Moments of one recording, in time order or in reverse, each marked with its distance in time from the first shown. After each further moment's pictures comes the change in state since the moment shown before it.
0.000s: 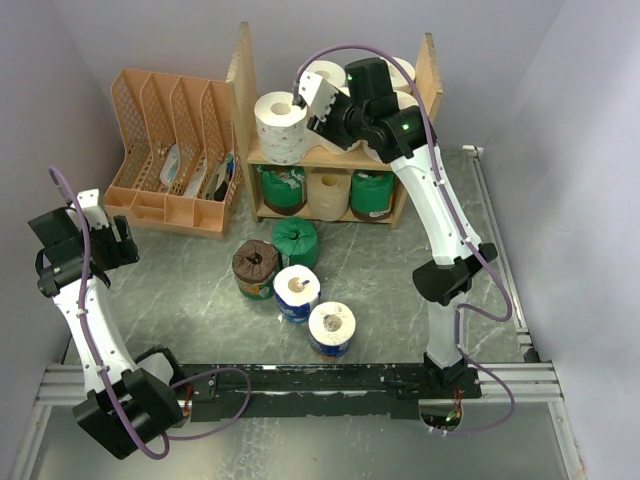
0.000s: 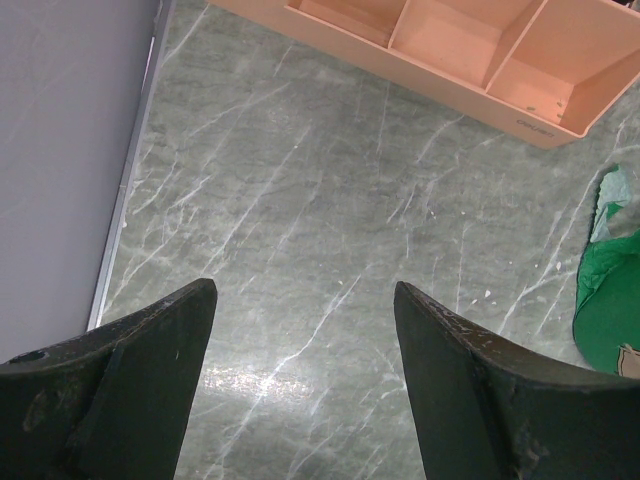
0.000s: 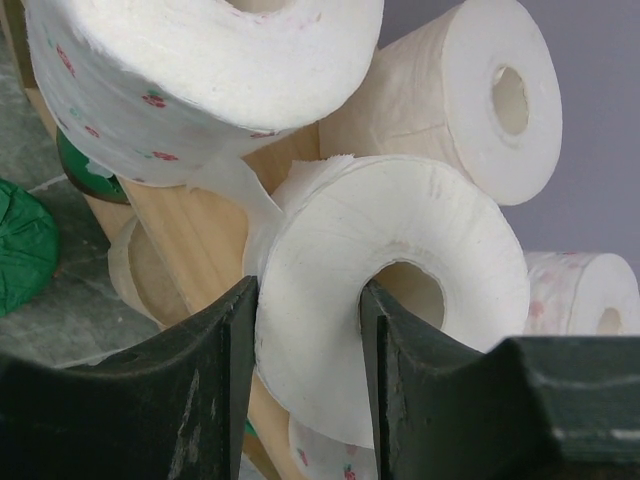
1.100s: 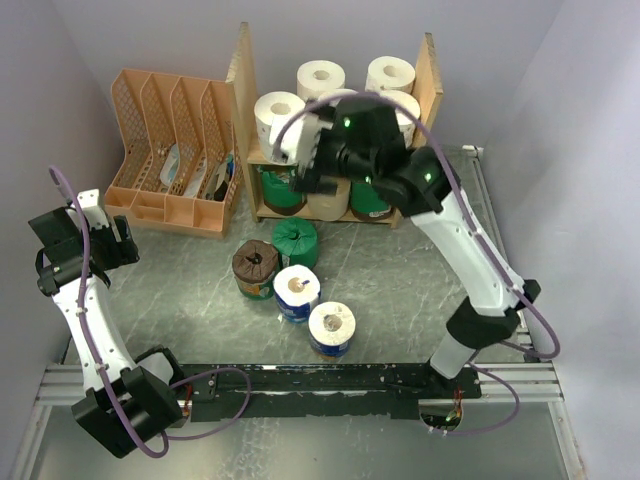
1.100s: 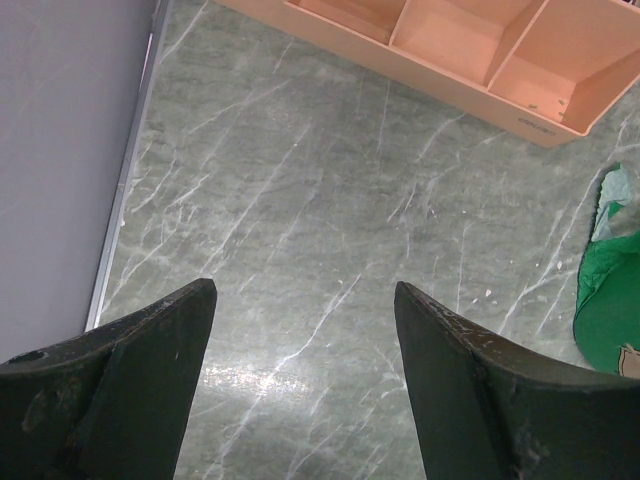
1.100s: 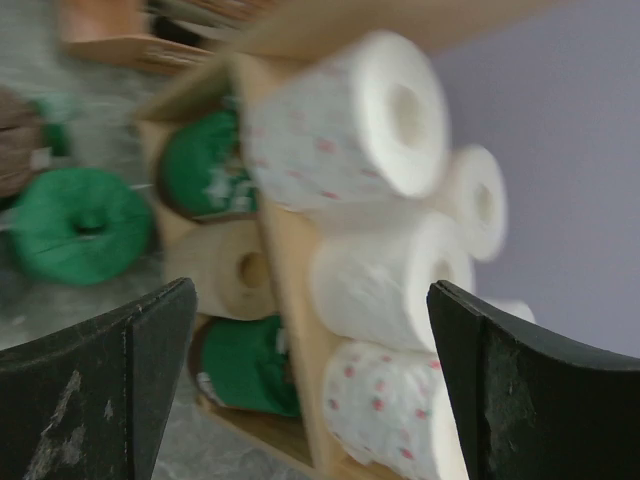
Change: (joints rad) left arm 0.000 0.009 0.000 0.000 -0.001 0.000; right arm 0.227 -0.307 -0.264 0.087 0.130 -0.095
